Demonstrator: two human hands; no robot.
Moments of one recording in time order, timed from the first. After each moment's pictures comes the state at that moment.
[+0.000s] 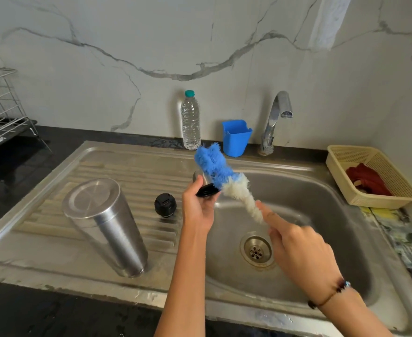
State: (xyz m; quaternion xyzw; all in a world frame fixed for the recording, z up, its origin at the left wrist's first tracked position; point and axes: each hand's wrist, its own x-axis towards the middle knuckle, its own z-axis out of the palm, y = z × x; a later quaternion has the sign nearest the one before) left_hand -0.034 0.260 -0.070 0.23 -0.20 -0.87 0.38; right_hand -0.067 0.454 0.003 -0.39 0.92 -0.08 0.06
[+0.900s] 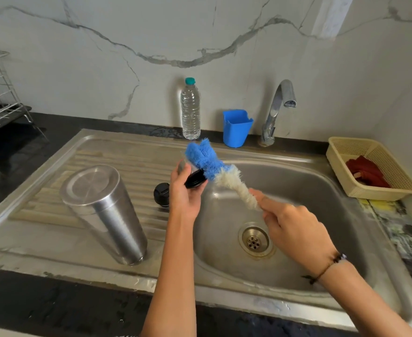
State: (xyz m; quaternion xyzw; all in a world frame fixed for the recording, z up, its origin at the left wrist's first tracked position) left_hand -0.022 0.239 -0.080 0.24 -0.23 -0.85 0.41; right_hand -0.077 0.440 0.007 -0.43 0.89 -0.14 0.10
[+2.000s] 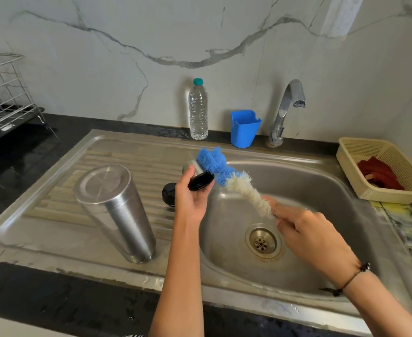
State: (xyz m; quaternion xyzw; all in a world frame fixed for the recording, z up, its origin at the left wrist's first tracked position) left_hand -0.016 0.238 -0.078 0.24 -0.16 -0.87 0.40; right_hand -0.083 0.449 0.002 -0.44 0.87 -0.18 0.14
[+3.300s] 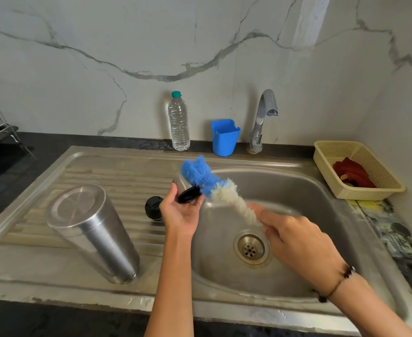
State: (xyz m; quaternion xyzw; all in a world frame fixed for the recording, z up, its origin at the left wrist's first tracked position) left_hand -0.022 0.253 -0.081 0.24 -0.11 -0.88 0.39; right_hand -0.081 0.459 0.014 -0.42 0.89 -0.12 0.09
